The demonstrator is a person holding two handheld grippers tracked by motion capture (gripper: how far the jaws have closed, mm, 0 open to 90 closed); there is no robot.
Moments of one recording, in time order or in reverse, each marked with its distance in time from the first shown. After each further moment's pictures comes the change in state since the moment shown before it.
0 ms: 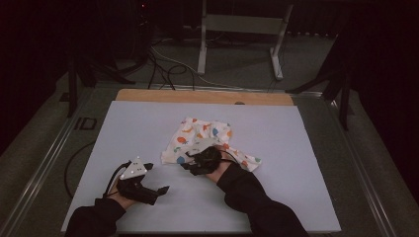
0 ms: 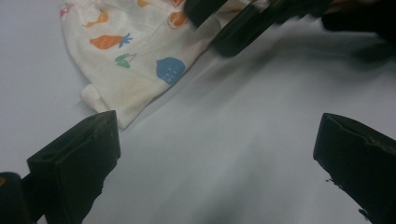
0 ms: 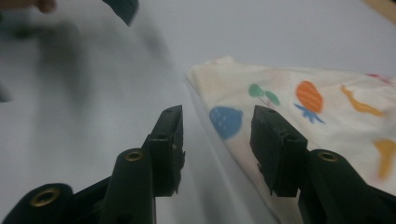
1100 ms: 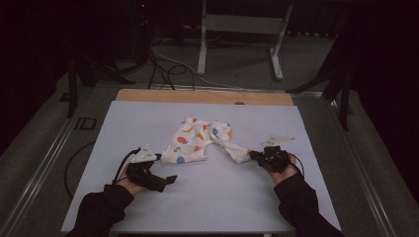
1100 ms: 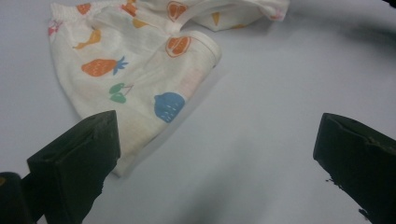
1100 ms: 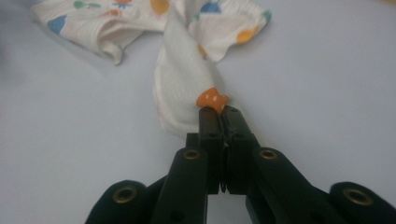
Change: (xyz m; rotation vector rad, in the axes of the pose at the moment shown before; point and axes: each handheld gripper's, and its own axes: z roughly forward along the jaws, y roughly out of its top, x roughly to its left) left arm 0.008 0.035 0.019 0.033 -0.039 -0.024; right arm -0.049 -0.116 -0.147 0.023 -0.303 0.420
